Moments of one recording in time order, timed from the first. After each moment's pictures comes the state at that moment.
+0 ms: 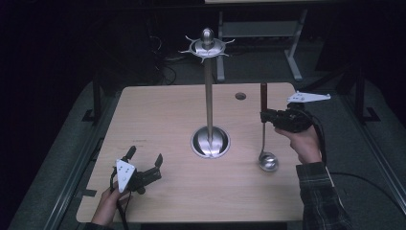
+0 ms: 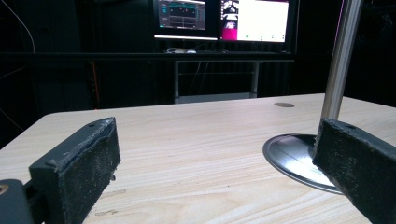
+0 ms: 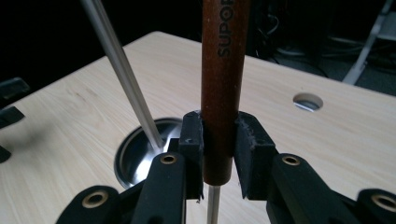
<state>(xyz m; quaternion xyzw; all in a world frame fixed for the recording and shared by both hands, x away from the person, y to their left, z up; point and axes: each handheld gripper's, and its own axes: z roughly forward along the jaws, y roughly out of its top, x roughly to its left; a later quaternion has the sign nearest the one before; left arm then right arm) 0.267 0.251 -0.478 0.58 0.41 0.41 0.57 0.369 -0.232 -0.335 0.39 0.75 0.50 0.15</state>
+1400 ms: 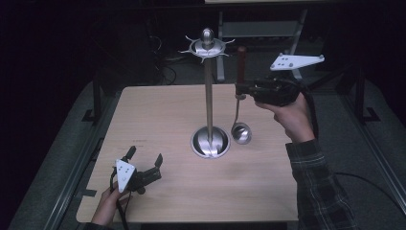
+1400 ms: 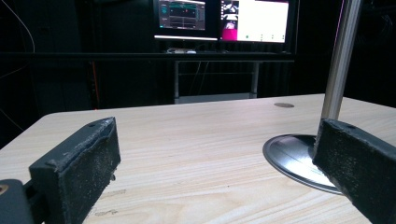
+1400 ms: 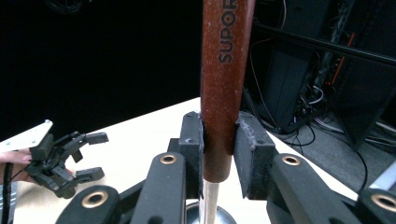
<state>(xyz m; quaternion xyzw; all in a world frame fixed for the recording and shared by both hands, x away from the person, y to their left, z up) 0.267 0.251 -0.478 0.58 0.41 0.41 0.57 0.363 -0.165 -0.223 0.25 0.77 0.57 0.16</state>
